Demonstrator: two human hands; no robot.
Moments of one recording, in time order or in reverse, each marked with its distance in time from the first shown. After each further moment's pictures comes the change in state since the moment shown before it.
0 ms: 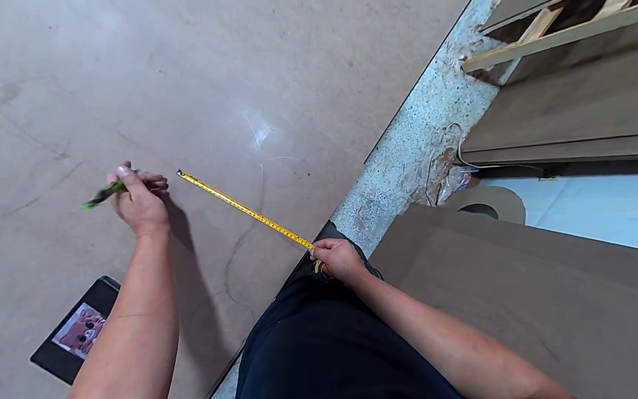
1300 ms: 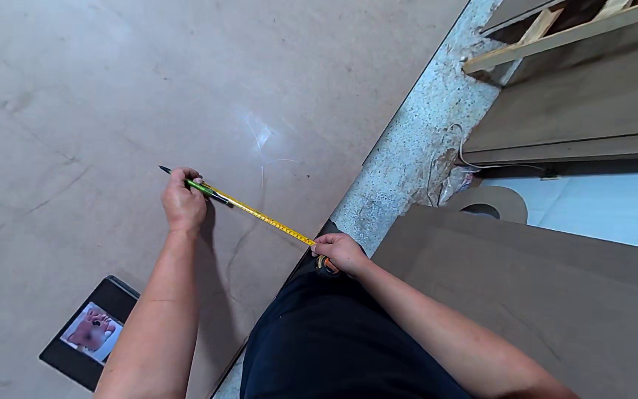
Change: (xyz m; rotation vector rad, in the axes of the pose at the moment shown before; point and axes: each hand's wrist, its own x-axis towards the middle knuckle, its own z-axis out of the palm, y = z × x) left_hand -0.022 0.016 0.037 0.526 -0.279 -0.035; right_hand 0.008 -0.002 -0.015 0.061 -0.101 -0.022
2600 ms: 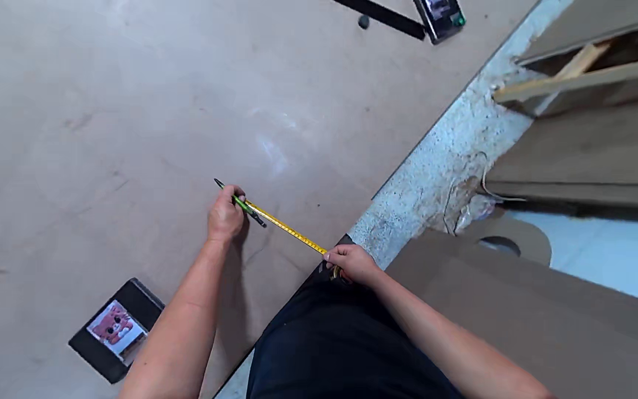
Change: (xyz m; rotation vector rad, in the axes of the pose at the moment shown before) left_hand 0.000 0.042 0.024 0.179 -0.174 0.084; right_hand 0.021 -0.032 -0.051 -0.250 -0.136 -0.044
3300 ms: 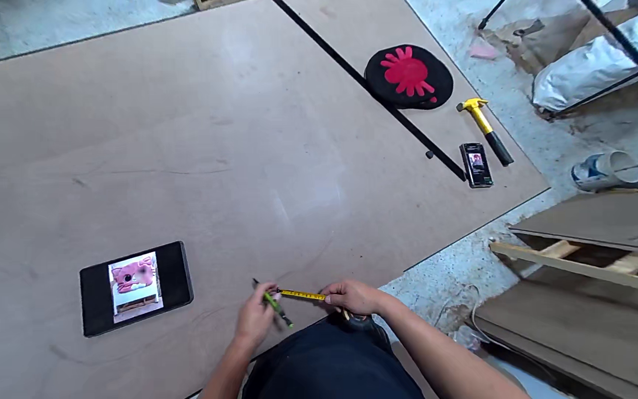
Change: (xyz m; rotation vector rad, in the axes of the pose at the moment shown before) left_hand -0.220 -0.061 0.047 -0.680 0.155 -0.216; right_hand 0.012 -0.108 0.029 -0.795 -0.534 -0.320
